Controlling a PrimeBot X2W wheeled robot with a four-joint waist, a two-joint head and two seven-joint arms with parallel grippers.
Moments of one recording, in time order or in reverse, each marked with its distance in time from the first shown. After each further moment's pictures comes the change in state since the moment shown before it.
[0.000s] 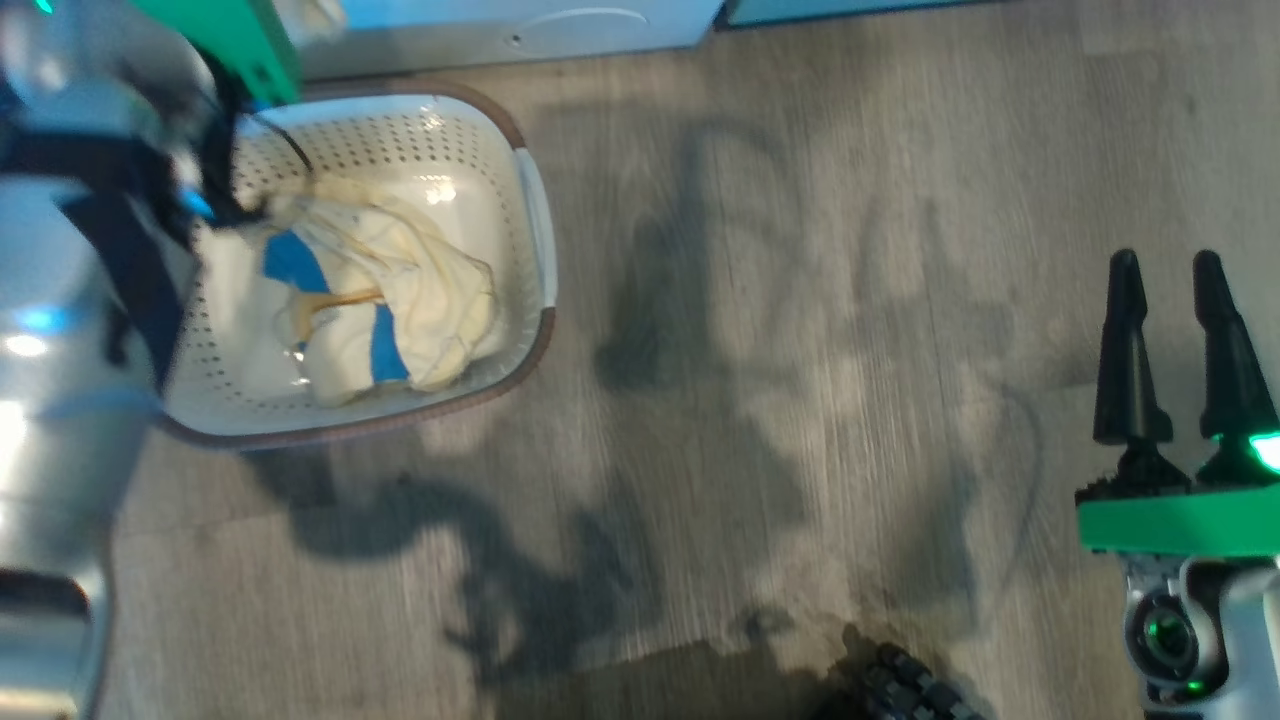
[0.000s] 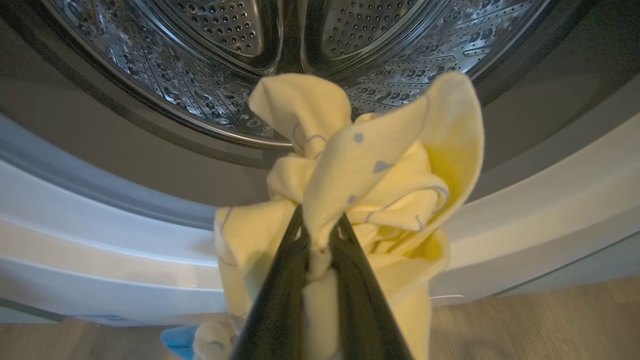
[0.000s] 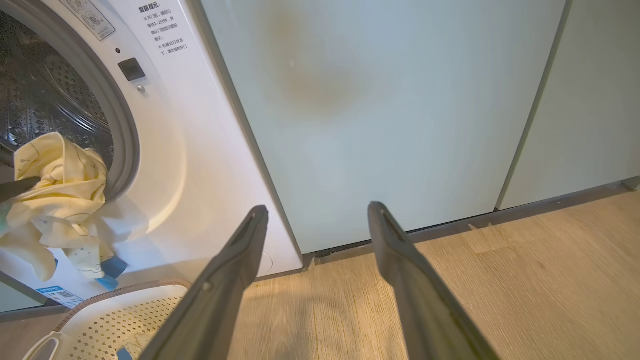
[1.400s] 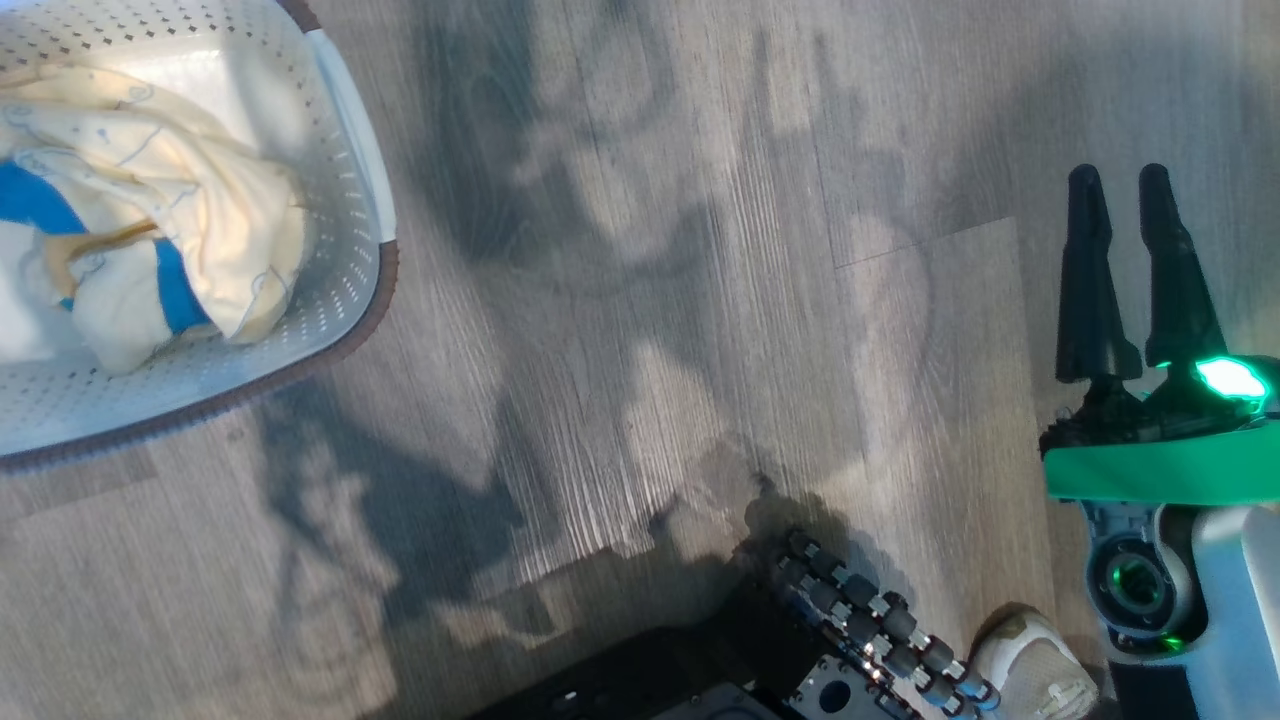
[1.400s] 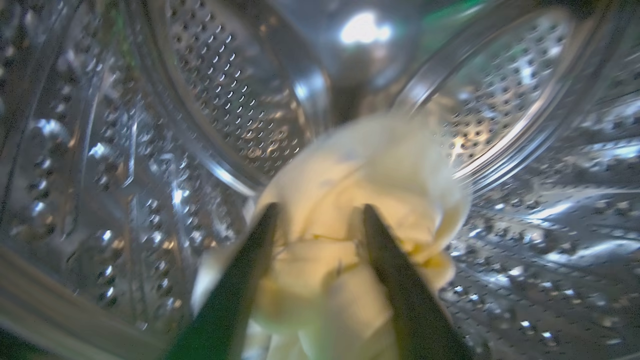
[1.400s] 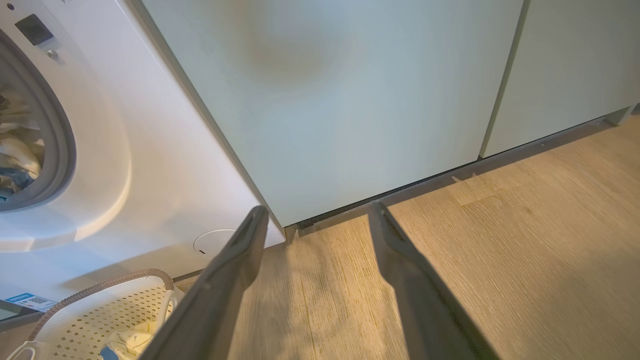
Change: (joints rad) left arm -0.726 0.160 -0.014 0.337 0.137 -0.080 -0.100; right arm -0.116 0.001 0.123 -0.029 0.196 0.000 0.000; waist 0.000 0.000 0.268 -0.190
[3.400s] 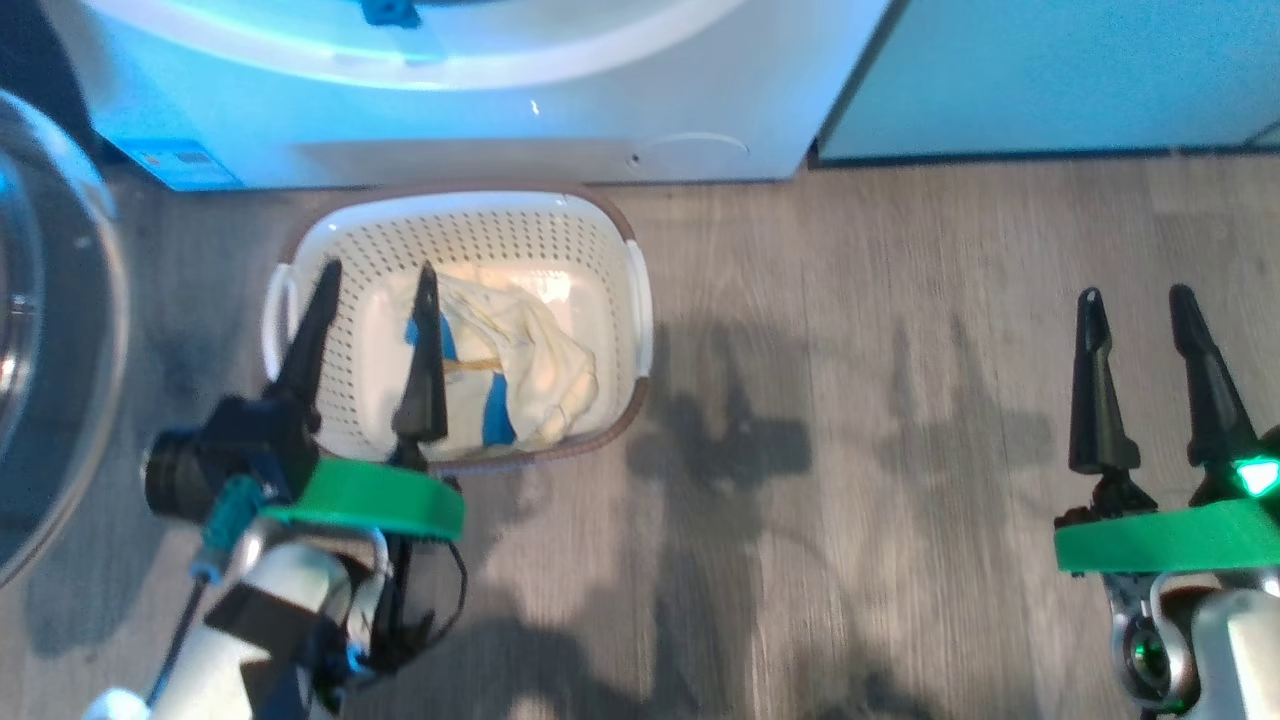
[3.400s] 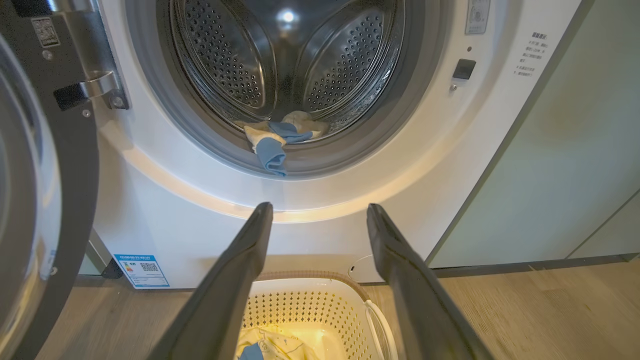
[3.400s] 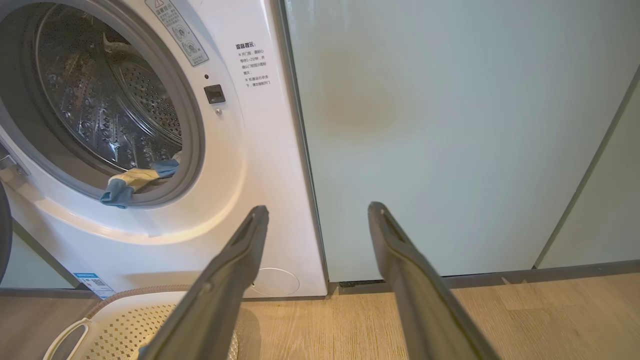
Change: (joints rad) left arm 1.433 -0.150 -0.055 -0.905 -0.126 0.277 -0.253; right arm 0.129 -0.001 -0.117 0.081 -0.341 0.000 0.000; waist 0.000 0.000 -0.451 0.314
